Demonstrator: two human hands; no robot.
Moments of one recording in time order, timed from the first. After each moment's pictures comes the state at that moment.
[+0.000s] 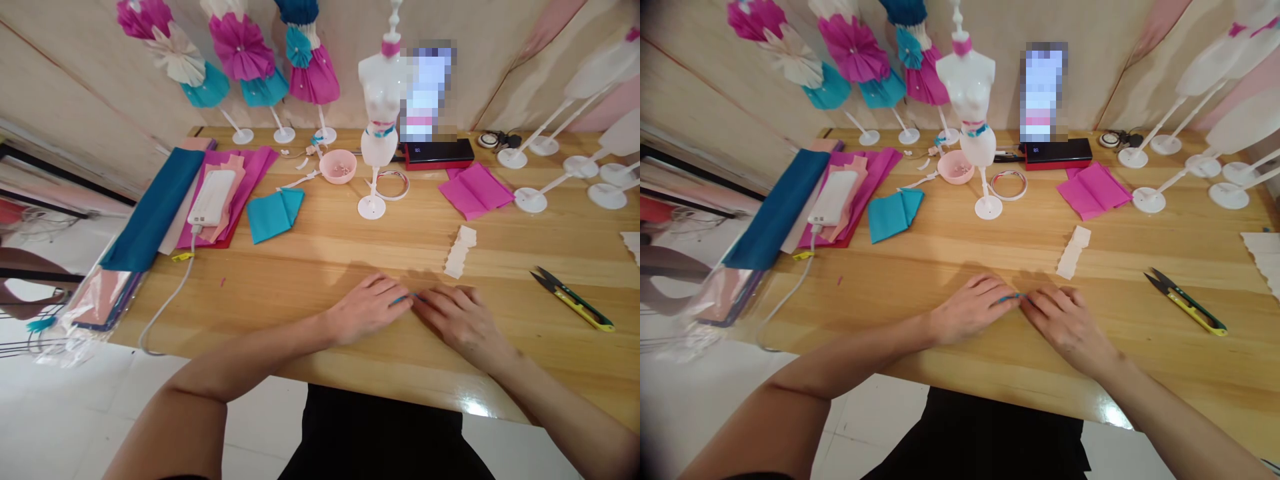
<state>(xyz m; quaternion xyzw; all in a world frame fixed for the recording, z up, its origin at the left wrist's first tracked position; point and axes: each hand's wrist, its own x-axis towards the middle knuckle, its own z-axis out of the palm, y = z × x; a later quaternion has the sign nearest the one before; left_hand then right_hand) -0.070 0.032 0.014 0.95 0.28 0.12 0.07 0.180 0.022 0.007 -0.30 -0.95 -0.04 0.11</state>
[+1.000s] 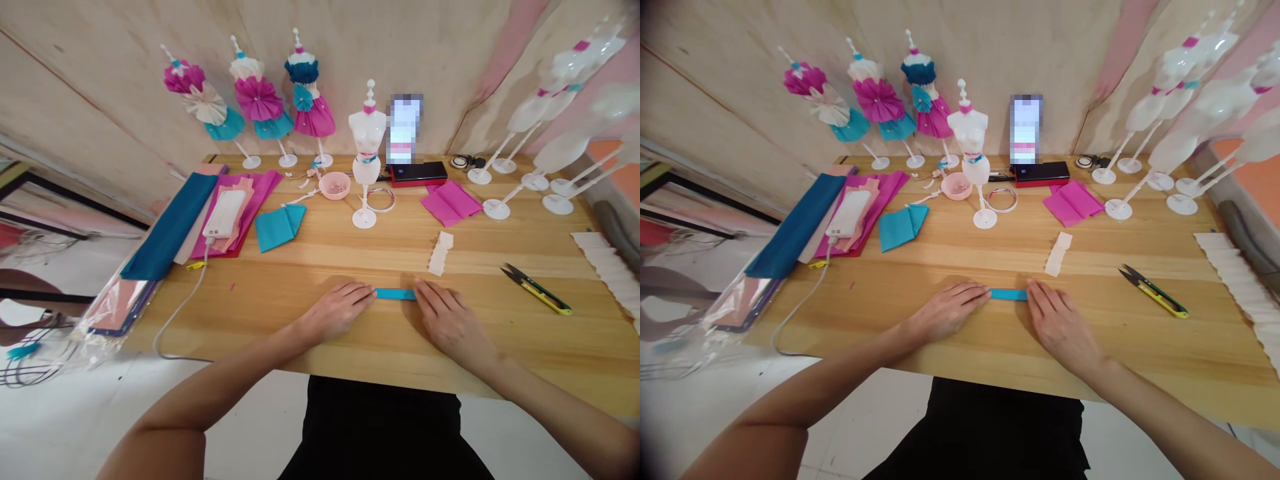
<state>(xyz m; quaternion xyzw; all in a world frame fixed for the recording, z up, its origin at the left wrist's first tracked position) -0.115 0.002 -0.010 0.93 0.33 0.14 0.03 0.177 -0.012 0.009 -0.38 -0.92 -0.08 0.07</state>
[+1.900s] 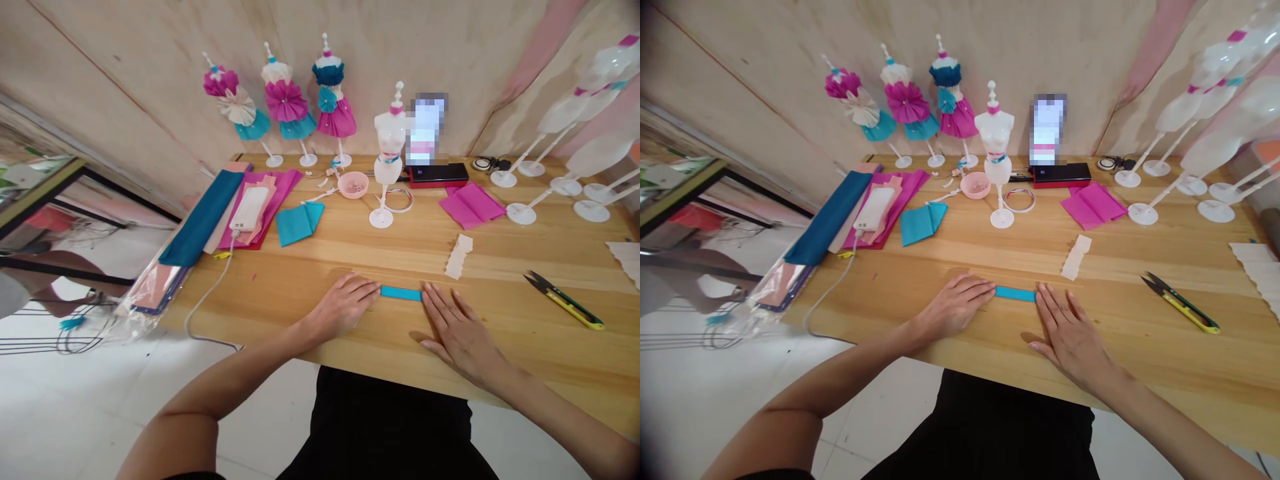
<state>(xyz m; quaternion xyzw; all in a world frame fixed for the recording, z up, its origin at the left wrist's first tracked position) -0.125 -0.004 0.005 0.92 0.37 0.15 0.00 0.178 -0.021 -0.005 -0.38 -0.92 0.02 0.05</state>
